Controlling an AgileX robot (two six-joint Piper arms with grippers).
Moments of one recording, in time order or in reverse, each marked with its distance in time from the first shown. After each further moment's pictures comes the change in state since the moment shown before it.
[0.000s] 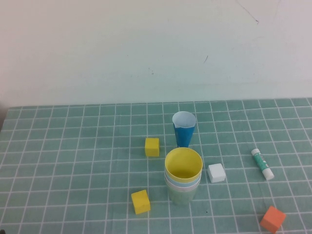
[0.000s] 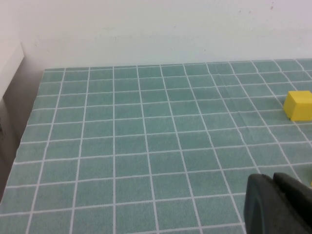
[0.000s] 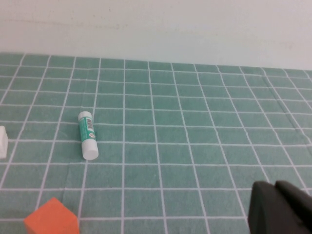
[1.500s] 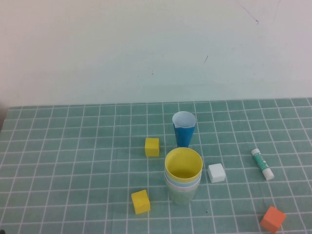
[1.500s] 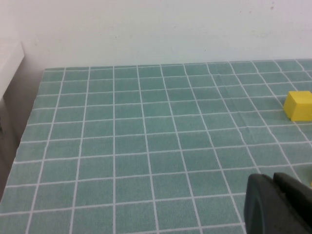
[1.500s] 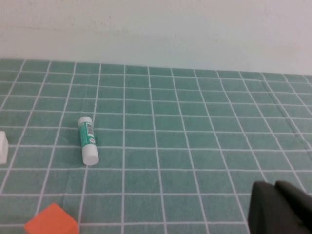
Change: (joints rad) right arm 0.000 0.000 0.006 0.002 -0.021 0.001; left arm 0.000 0.000 0.000 0.000 0.000 -0.002
